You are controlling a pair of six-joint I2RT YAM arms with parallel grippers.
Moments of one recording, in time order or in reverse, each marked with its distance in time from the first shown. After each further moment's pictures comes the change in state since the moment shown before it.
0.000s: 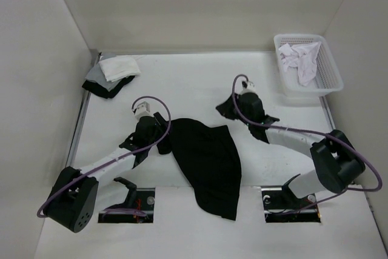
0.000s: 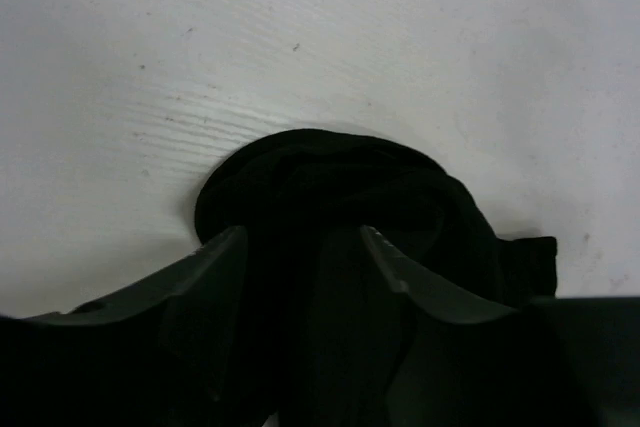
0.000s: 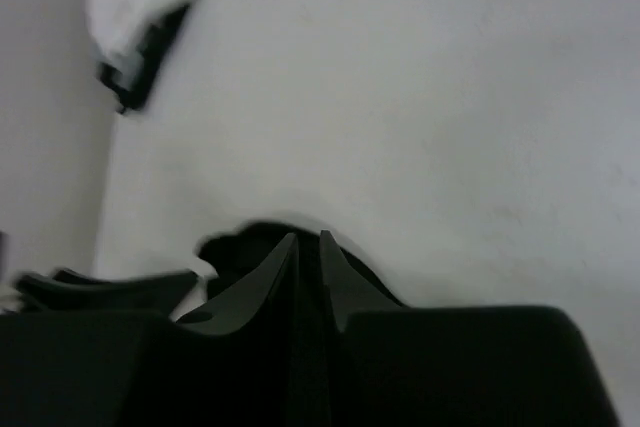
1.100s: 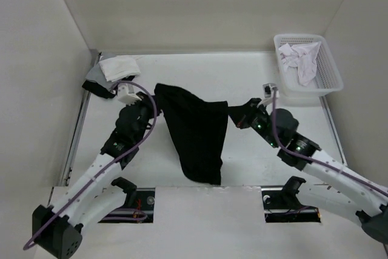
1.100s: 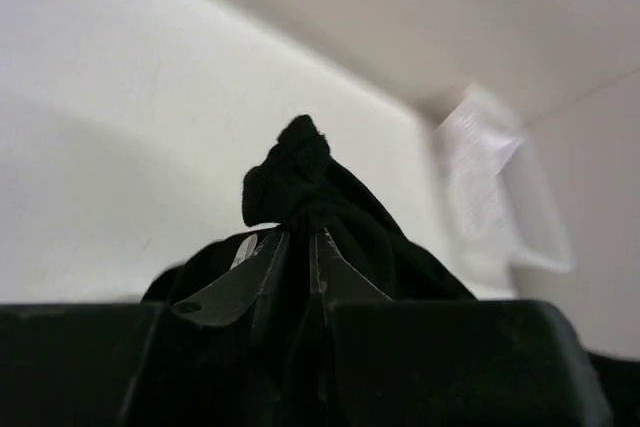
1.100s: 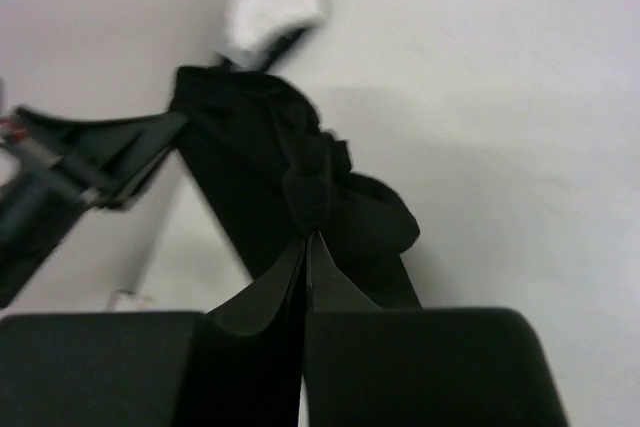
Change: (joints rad) left arm -0.042 -0.227 0.196 -0.081 -0.099 0.048; right arm 0.197 -0.531 -0.116 -0.282 0.153 -0.088
